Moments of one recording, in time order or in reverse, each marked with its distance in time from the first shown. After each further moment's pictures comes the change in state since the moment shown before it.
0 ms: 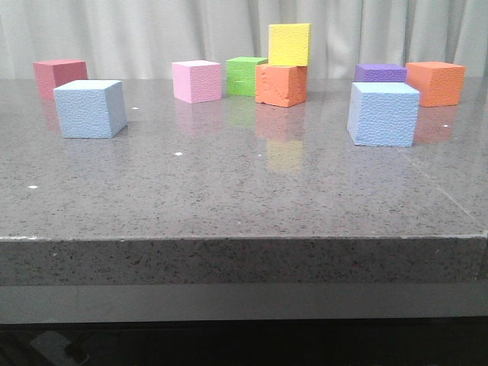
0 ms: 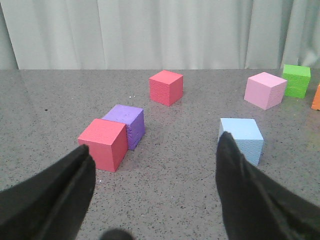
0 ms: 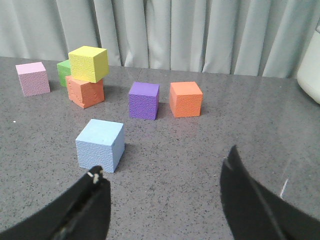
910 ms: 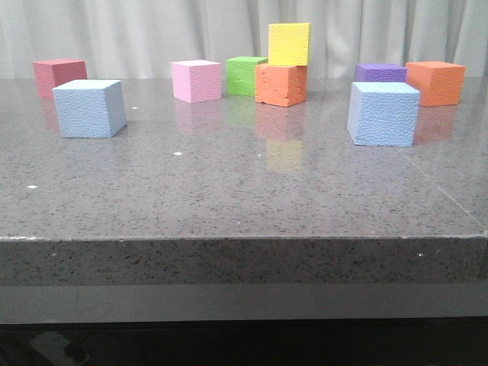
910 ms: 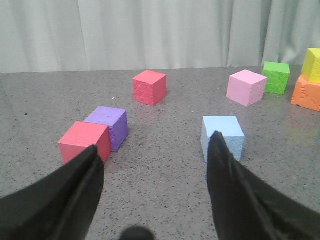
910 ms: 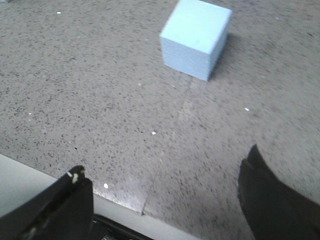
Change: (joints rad) left arm -0.073 0.000 0.000 0.001 0.000 -0.001; right arm 0.056 0.681 -0.426 0.327 0.442 -0.284
